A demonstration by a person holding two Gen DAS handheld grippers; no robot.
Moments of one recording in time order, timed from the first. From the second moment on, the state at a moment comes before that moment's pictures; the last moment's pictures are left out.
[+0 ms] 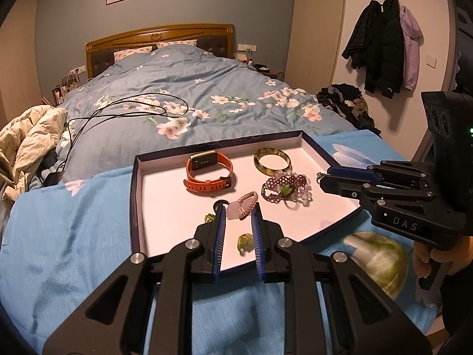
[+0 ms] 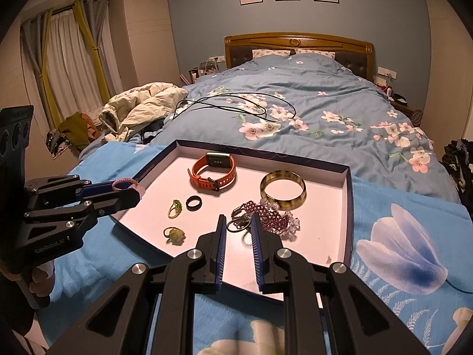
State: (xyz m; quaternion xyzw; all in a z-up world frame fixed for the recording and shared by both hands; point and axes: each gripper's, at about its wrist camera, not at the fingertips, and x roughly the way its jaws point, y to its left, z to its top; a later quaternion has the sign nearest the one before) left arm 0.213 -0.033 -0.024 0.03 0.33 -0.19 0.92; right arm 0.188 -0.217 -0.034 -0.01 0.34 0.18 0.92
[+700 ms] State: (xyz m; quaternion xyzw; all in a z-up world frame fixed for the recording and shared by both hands) left arm 0.236 -0.034 -0.029 0.04 0.34 -0.18 0.92; right arm 0.207 -0.217 -0.041 -0.01 0.35 0.18 0.92
